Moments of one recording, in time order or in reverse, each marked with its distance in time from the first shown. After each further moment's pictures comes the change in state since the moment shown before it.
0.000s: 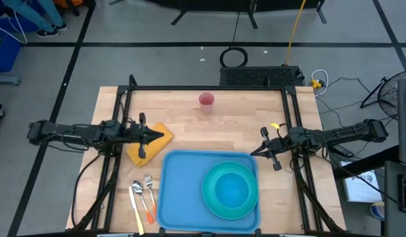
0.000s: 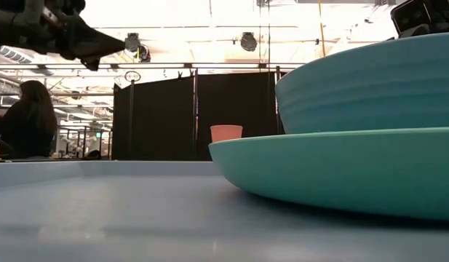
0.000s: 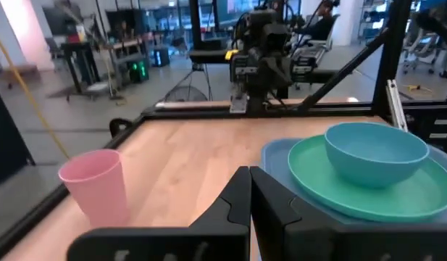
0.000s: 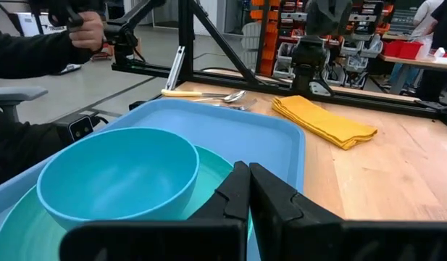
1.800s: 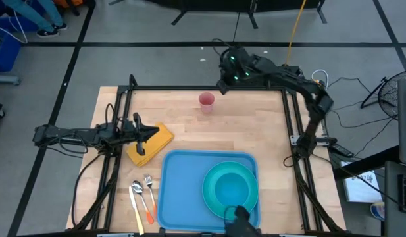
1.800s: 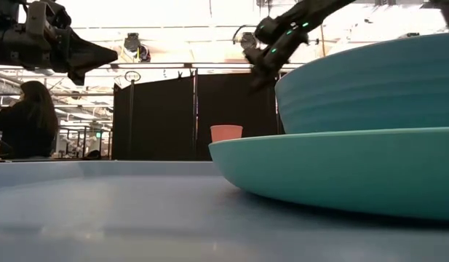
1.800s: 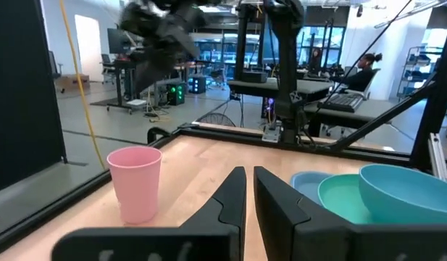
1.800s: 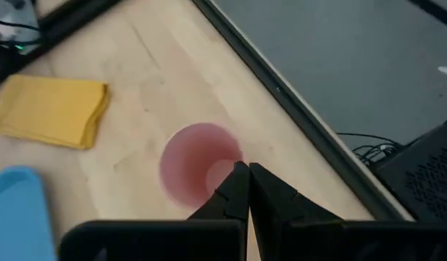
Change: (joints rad) left arm -0.011 -0.183 -0.163 0.095 -0.167 -0.108; right arm -0.777 1.336 1.551 -0.945 -0.087 0.125
